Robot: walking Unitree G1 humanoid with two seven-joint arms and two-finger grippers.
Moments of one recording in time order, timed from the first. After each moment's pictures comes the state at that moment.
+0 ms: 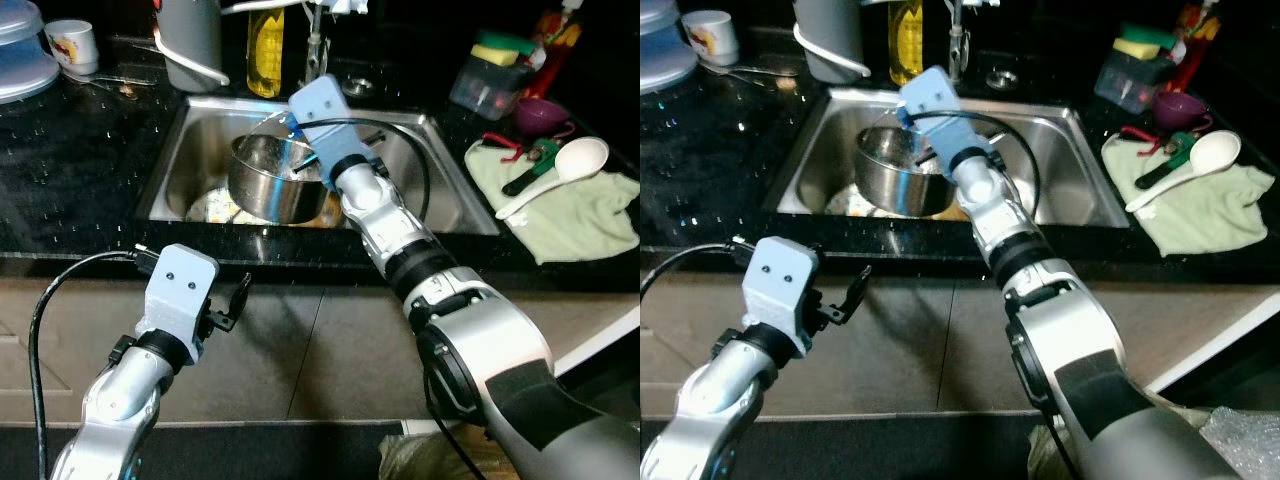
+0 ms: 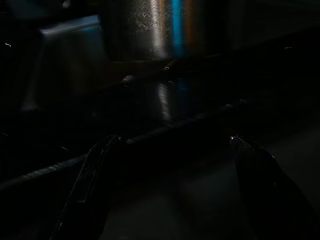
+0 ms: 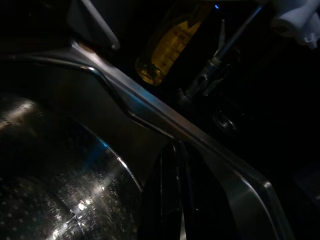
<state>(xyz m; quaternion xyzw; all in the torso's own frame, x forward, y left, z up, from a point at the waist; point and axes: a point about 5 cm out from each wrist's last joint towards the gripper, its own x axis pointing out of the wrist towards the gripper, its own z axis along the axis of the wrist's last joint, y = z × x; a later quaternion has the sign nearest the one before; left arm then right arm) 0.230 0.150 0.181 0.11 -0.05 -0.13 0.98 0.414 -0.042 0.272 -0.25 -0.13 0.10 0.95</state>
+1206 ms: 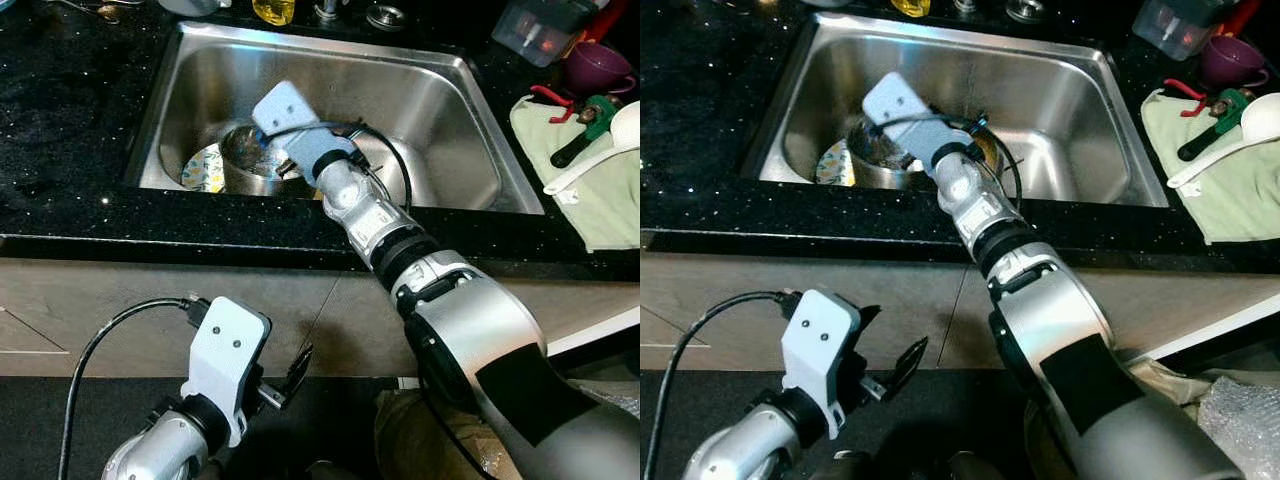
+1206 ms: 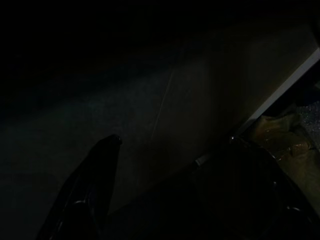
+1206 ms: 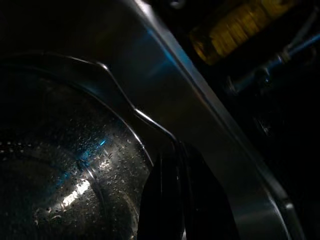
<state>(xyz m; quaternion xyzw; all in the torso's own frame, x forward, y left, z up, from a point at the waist) 0.181 0.107 0.171 0.05 0.04 -0.25 0.97 0.411 -0.021 0.276 -0.38 -0.15 0.12 0.91</state>
